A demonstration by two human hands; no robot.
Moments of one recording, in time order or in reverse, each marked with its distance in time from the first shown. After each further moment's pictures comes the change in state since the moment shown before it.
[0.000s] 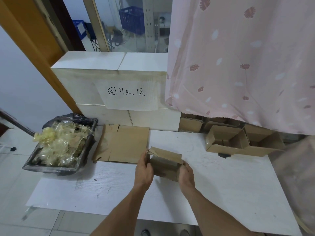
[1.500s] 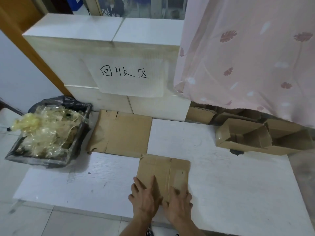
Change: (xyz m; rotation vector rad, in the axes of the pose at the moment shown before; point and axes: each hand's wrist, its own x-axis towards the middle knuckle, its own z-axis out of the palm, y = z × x) left_hand -0.026 -0.134 0.044 1.084 -0.219 -0.254; right_hand -0.009 0.100 0.030 -1.106 -0.235 -0.135
